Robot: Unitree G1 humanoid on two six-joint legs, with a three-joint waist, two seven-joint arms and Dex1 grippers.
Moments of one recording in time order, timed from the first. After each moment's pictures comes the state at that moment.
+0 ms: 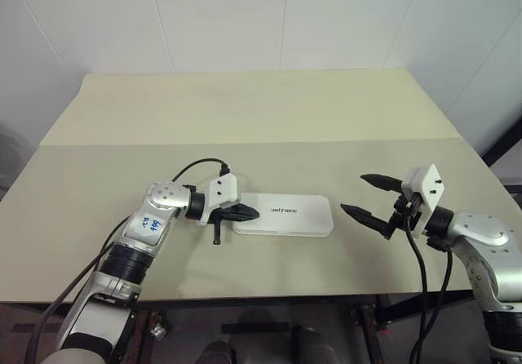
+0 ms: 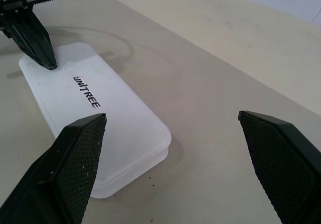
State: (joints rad) left arm -0.66 0.51 -0.21 0.24 -0.11 0.20 -1.14; right arm -0.23 -0.68 -0.20 -0.17 0.43 0.30 0.91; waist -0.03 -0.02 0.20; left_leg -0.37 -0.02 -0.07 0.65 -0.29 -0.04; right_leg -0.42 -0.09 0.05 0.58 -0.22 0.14
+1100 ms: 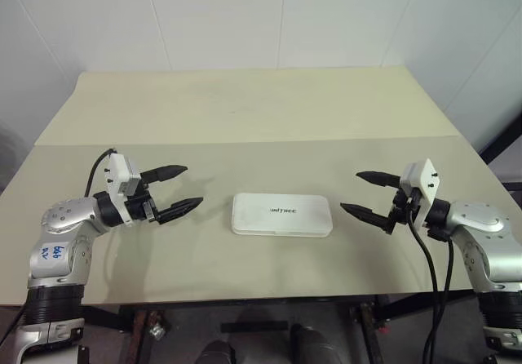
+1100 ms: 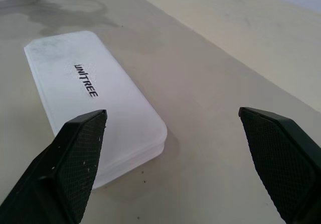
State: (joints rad) left arm -0.39 0.65 0.25 0.08 -0.48 0.24 -1.09; right arm -0.36 -0.72 -0.16 0.05 0.40 0.19 1.07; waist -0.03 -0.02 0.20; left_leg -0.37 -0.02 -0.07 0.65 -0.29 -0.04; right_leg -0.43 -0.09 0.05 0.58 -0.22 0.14
